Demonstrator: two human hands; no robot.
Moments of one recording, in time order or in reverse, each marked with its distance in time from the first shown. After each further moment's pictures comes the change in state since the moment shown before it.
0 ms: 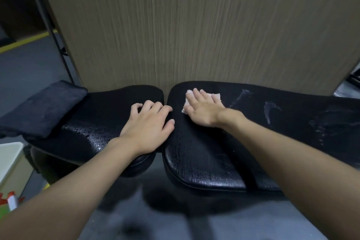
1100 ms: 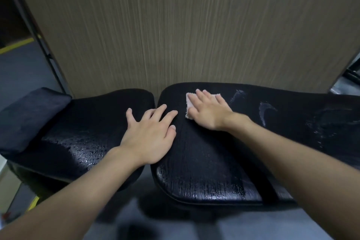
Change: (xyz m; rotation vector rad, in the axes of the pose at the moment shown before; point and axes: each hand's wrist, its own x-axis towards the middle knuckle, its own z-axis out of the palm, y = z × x) left_hand 0.010 0.030 0.002 0.035 -0.157 -0.048; right_hand -0.010 0.031 -0.008 -0.001 0.030 0.027
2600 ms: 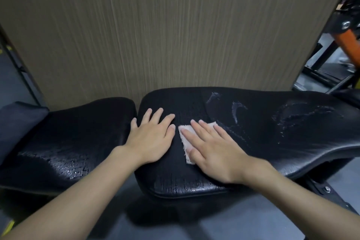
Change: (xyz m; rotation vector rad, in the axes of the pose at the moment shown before) left_hand 0.013 0.037 -0.006 -0.185 -0.099 0.041; right_hand -0.133 0.005 0.018 -0.100 0.026 -0.077
